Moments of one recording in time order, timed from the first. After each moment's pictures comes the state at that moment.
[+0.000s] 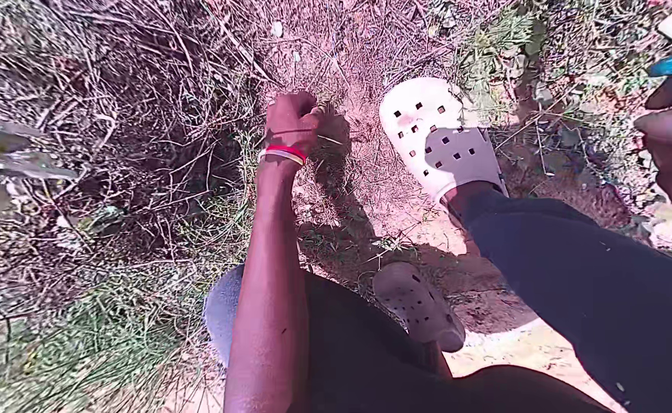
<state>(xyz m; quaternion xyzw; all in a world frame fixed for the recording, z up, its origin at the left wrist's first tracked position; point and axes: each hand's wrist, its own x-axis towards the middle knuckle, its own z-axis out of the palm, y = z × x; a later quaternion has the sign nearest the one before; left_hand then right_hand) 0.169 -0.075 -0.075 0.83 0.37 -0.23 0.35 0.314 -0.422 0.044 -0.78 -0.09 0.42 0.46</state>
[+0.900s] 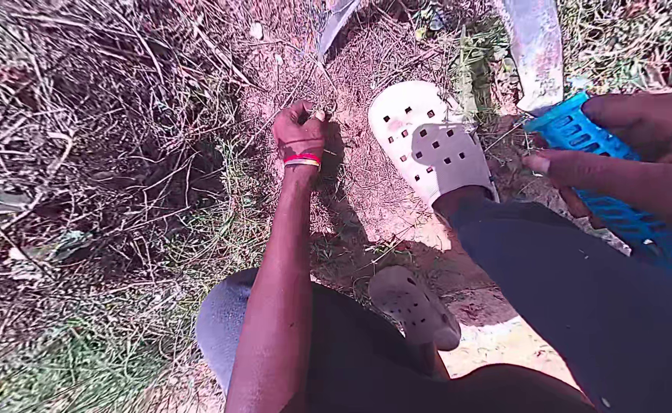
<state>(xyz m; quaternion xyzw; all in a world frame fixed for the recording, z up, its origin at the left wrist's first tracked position) 0.167 -0.106 -0.118 0.79 0.46 -0.08 0.41 0.298 -0.400 0.034 -0.82 -0.12 0.47 0.31</state>
